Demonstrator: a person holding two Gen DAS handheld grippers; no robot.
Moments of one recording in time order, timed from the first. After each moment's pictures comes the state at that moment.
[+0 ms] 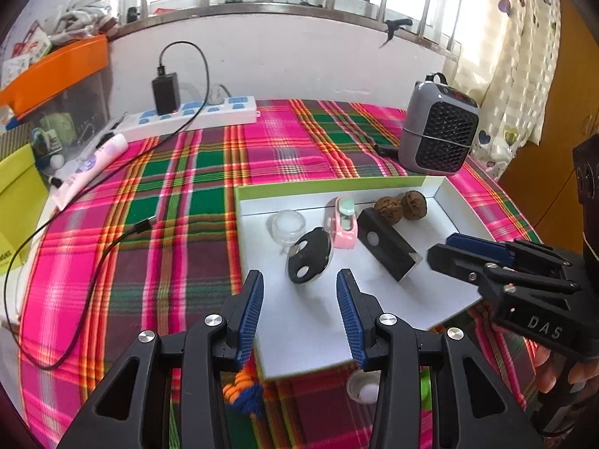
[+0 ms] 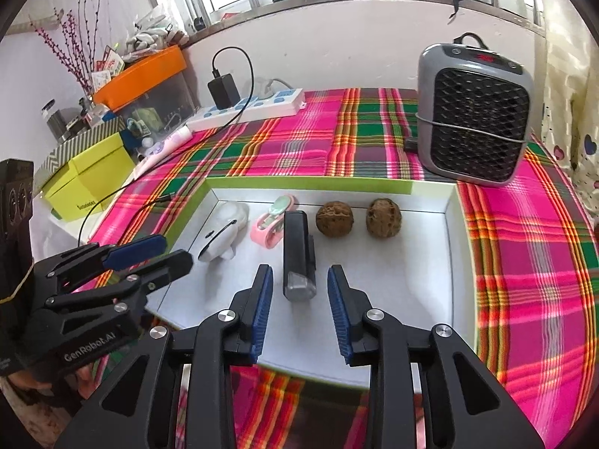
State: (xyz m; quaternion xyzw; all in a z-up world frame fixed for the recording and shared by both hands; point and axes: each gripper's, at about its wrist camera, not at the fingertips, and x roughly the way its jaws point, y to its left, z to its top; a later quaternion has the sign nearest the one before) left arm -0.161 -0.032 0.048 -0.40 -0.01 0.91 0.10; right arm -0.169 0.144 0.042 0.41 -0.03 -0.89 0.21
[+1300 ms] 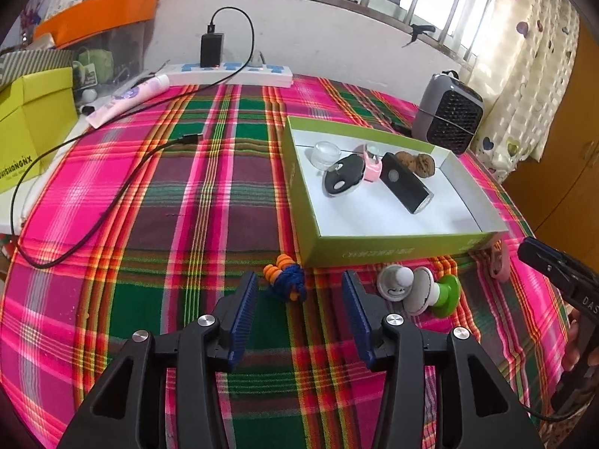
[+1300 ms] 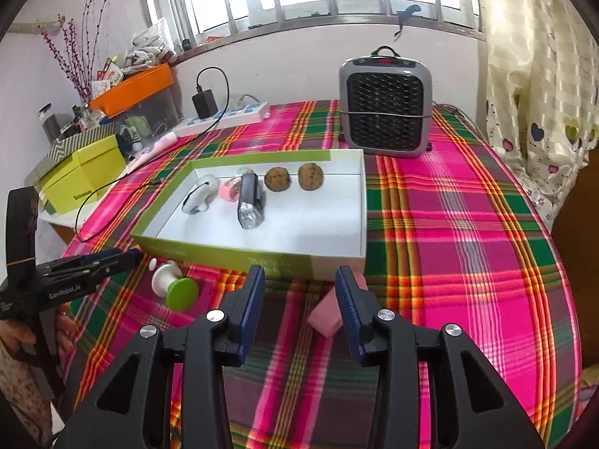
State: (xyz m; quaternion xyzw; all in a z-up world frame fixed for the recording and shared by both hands) left arm -0.103 -0.073 0.019 -0.42 -0.07 0.90 0.09; right arm -0.089 0.204 0.045 0.38 -0.02 -0.91 0.16
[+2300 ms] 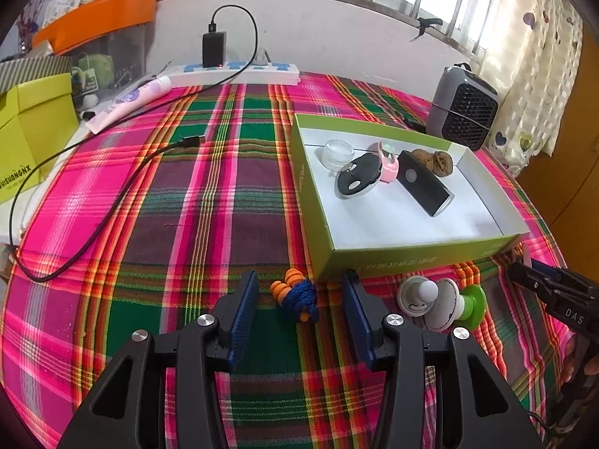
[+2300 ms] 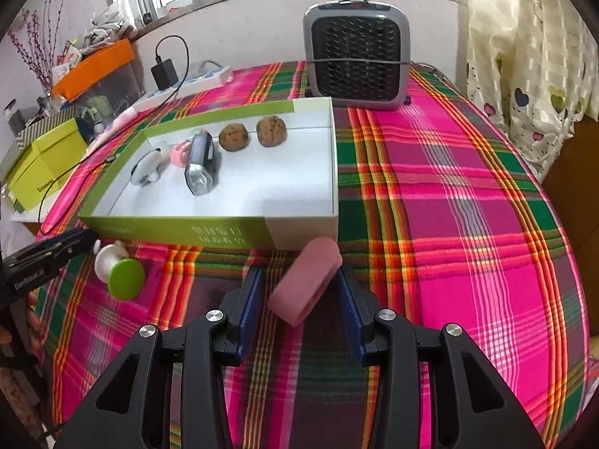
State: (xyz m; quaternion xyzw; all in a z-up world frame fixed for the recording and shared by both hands) left arm -0.117 -0.069 0.012 -0.42 -0.05 0.90 0.07; right arm -0.103 0.207 0.013 0.44 -0.01 -0.89 0.10
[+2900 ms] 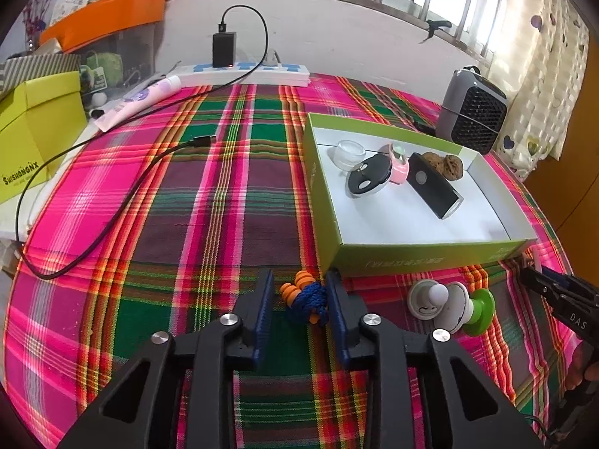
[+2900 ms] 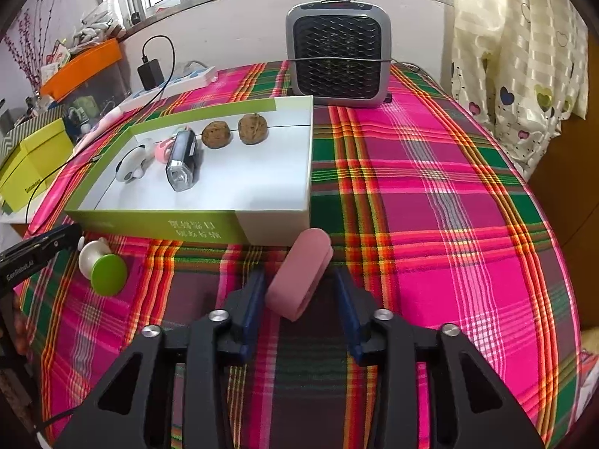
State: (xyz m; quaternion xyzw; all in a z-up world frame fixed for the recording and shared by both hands) left arm -0.118 -0.071 0.011 -0.42 -0.05 0.90 0.05; right arm -0.100 0.211 0.014 0.43 -0.01 -0.90 0.08
